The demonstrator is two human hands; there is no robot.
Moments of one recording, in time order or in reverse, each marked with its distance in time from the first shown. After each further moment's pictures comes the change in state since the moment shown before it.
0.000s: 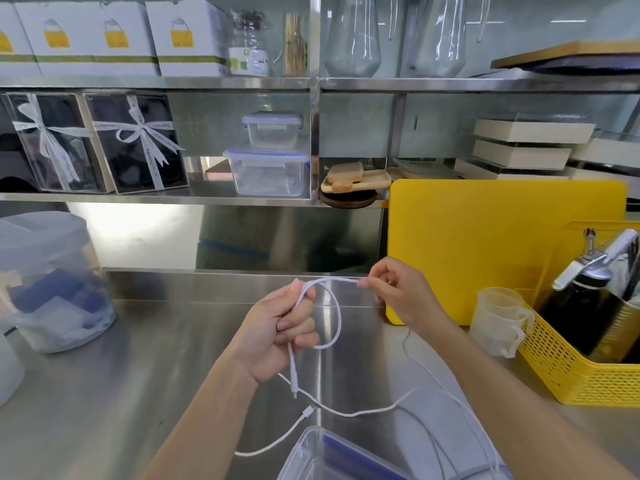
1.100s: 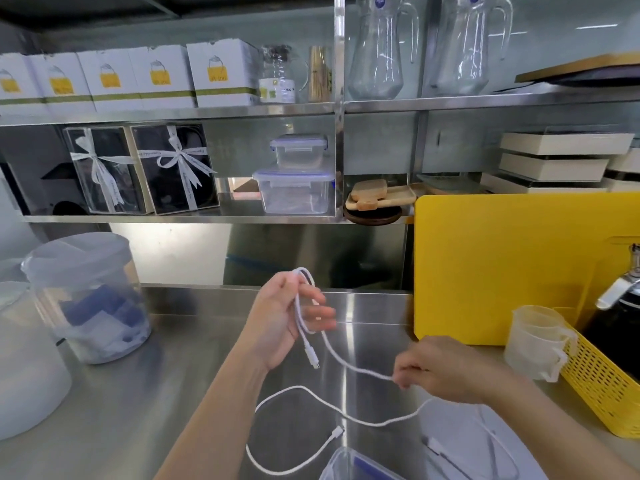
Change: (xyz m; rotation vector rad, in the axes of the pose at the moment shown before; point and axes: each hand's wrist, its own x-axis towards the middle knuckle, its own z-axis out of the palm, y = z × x) left_hand 0.005 0.030 -0.015 0.249 0.237 0.259; right_hand -0.040 -0.019 -0.008 -0.711 -0.698 -0.140
